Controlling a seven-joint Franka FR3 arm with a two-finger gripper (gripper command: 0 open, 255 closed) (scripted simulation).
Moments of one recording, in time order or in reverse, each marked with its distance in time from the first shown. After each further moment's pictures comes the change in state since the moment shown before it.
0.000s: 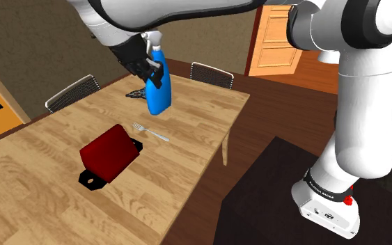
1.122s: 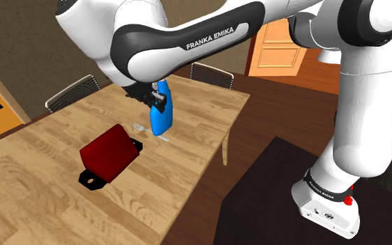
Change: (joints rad) arm -0.074 -0.011 0.002 -0.252 0.017 0.215 0.090
